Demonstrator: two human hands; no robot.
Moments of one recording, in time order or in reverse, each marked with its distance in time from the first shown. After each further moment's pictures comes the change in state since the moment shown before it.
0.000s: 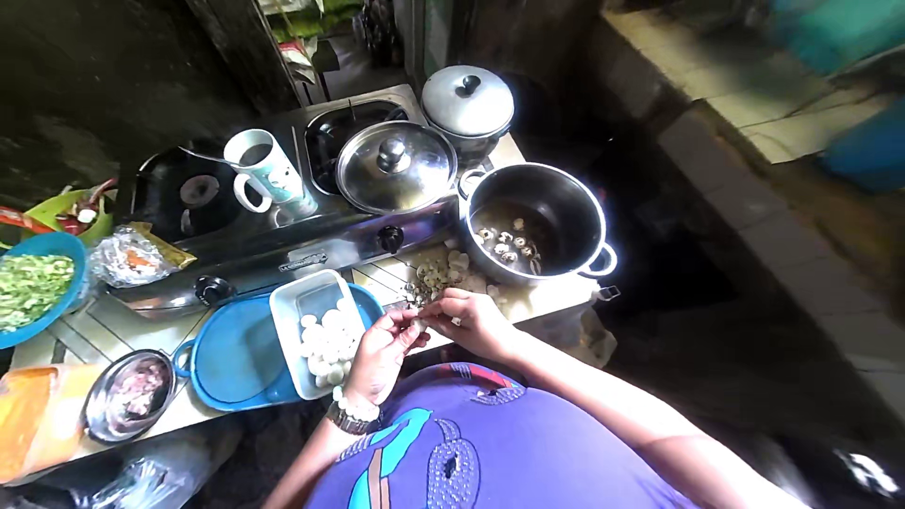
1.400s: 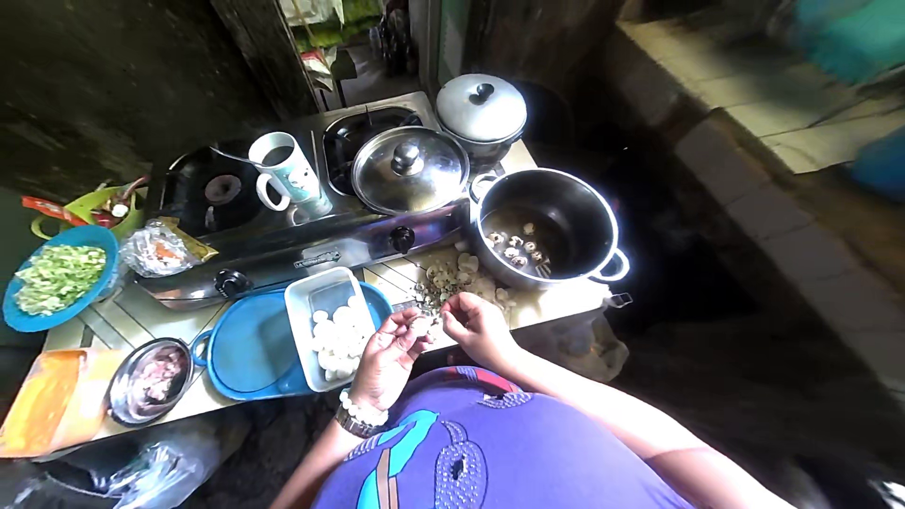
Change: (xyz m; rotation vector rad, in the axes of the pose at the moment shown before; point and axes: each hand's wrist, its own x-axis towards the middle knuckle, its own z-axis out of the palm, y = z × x) left_hand -0.013 -0.005 -0.006 -0.328 -0.042 0.019; right_hand -0.009 -0.014 0.020 0.111 0.181 0.341
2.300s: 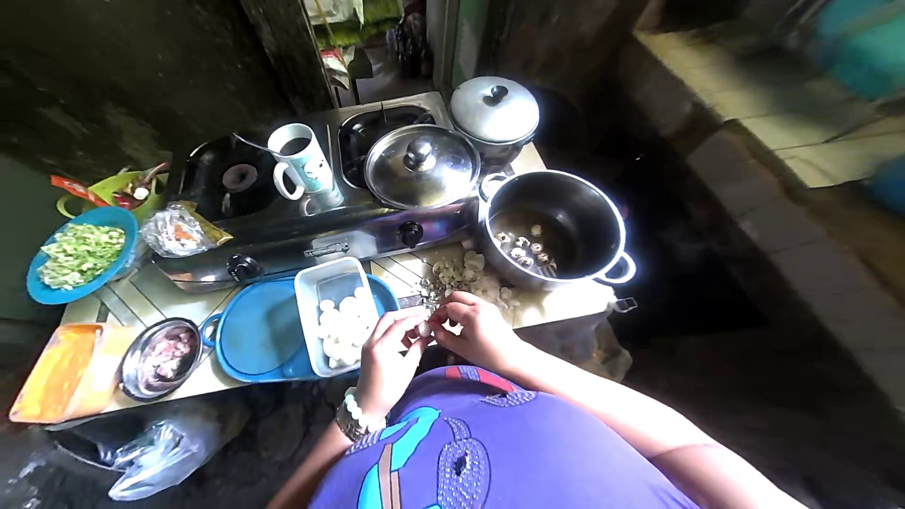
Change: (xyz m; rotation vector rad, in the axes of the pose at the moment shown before) left_hand -0.014 -0.004 -0.003 1.179 0.064 0.678; right_hand -0.001 -0.014 -0.002 -0.267 -0.130 -0.370
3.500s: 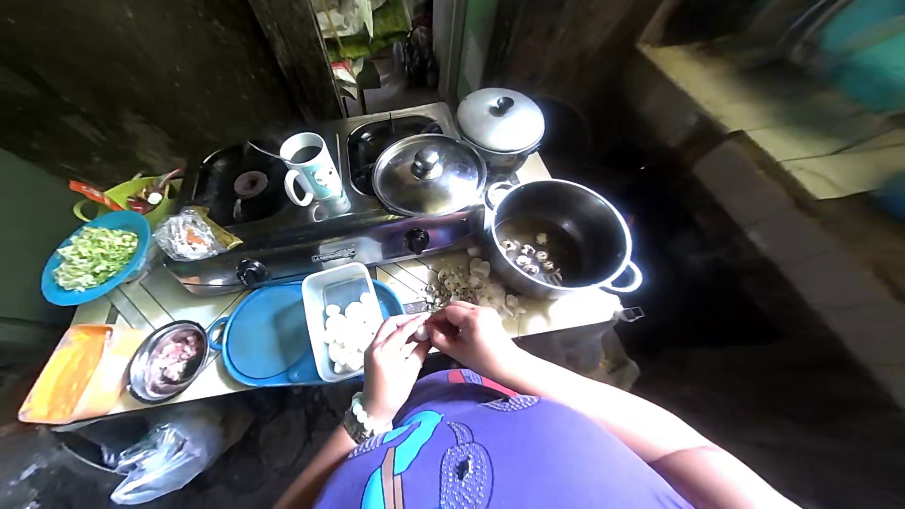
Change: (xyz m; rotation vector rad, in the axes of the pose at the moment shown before) left_hand 0.001 0.001 0.002 -0.081 0.077 -0.035; right_hand 0.008 -0.013 0.011 0.012 0.102 0.017
